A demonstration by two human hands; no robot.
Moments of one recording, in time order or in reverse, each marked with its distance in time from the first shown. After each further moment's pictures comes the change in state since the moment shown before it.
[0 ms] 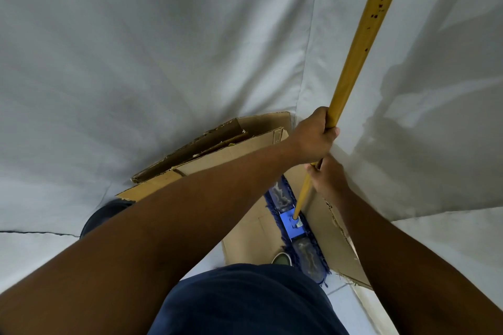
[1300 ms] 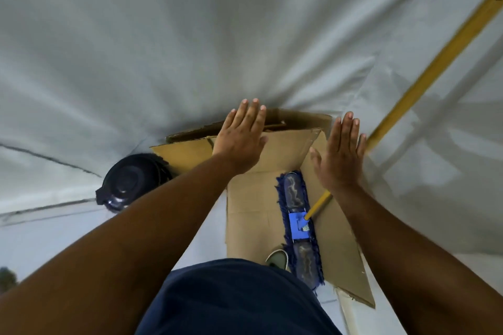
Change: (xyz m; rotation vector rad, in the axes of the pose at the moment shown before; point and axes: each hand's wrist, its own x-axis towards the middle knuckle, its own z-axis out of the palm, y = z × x) left_hand -0.135 -0.150 -0.098 0.997 0.351 -0.210; right_hand -0.013 -0.055 0.044 -0.626 0.283 -0.653
